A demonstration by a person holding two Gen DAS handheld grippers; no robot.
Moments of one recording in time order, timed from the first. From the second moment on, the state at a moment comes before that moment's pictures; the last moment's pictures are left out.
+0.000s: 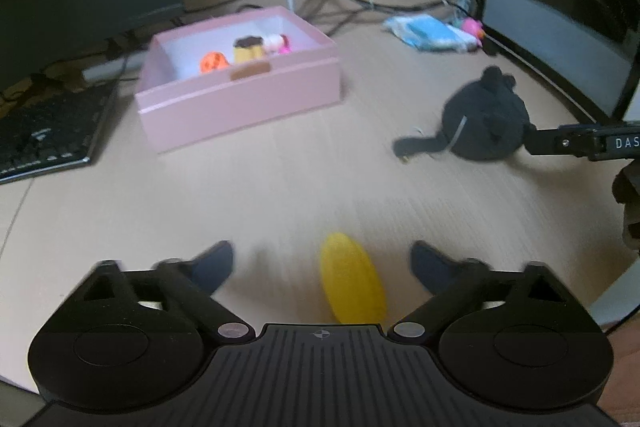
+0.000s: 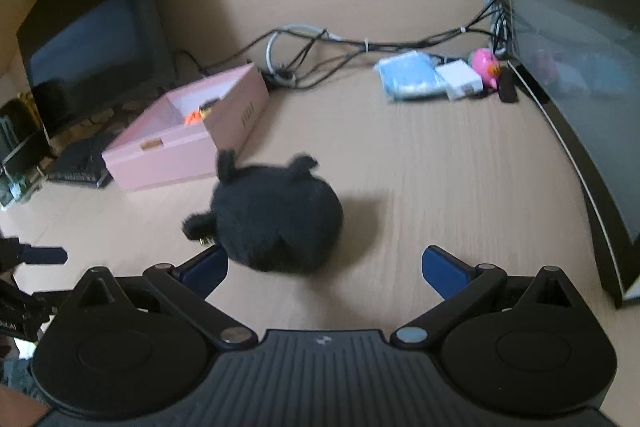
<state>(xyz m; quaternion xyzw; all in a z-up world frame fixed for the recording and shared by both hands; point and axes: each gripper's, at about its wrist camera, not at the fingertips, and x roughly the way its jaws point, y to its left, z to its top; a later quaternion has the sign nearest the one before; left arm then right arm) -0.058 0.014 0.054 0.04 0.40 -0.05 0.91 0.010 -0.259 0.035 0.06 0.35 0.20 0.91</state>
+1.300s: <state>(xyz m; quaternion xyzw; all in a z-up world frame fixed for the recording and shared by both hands) -0.017 0.003 0.045 0.10 0.37 -0.07 0.92 -0.007 -0.233 0.035 -0.03 0.35 0.23 0.91</state>
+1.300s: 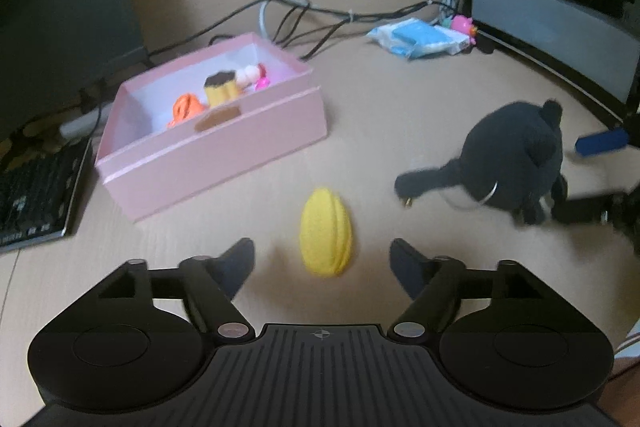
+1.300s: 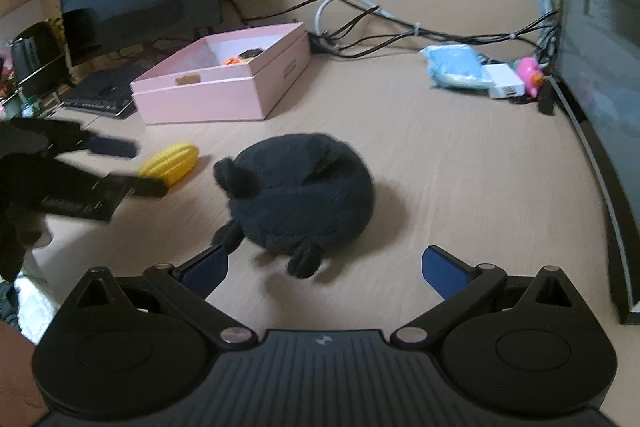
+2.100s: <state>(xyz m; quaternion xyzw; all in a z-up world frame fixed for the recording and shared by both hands) -0.010 0.032 0.045 0.01 0.38 0.03 0.93 -0.008 -0.232 0.043 -0.04 0.32 0.21 0.92</state>
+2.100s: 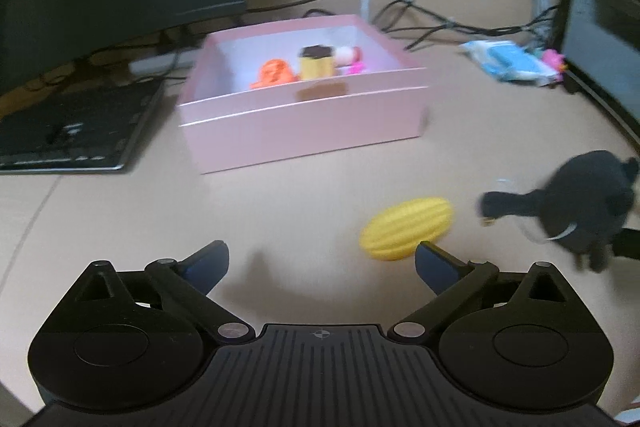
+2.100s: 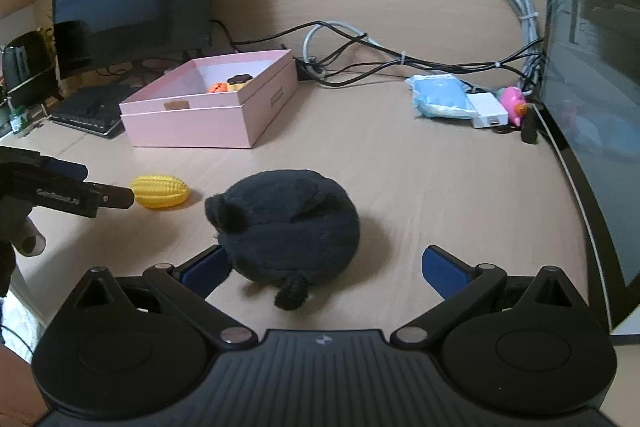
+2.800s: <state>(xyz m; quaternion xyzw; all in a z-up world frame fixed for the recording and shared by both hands) 0.000 0.033 0.038 0.06 0.38 0.08 0.92 -0.013 -0.228 0.037 -0.07 0.33 0.20 0.92</state>
